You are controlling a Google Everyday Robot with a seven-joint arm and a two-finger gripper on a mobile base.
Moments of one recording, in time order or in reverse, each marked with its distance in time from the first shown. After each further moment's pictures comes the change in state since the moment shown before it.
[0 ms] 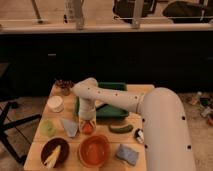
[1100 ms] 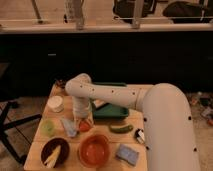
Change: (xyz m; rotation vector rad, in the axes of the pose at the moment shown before) arm -0.023 -0.024 -0.041 -0.063 0.080 -0.001
